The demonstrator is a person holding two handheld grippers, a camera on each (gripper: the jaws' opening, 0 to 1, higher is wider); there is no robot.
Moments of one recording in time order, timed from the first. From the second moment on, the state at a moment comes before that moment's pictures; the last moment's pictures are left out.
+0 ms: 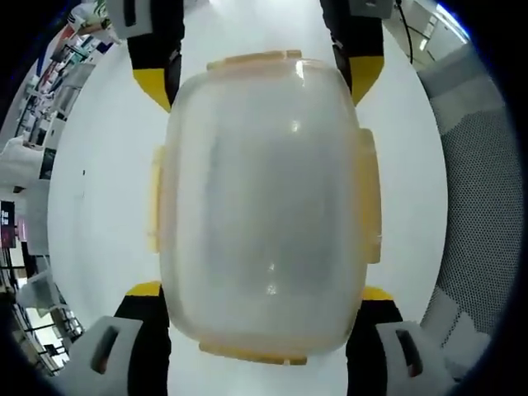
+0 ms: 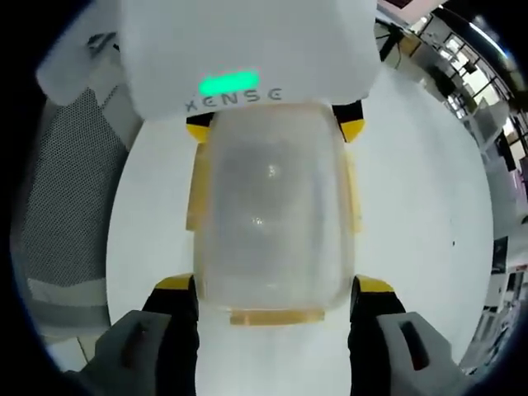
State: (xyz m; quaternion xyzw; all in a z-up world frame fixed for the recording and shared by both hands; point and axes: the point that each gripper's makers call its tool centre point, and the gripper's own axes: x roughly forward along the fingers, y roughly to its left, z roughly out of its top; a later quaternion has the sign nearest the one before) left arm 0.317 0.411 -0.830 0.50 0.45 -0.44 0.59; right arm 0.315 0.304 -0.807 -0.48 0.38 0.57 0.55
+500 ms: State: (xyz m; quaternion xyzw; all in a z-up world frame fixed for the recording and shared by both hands) left arm 0.336 0.418 -0.830 0.51 0.44 -0.46 0.58; right arm 0.329 0.312 -0.806 -0.47 0.39 0.55 0.56
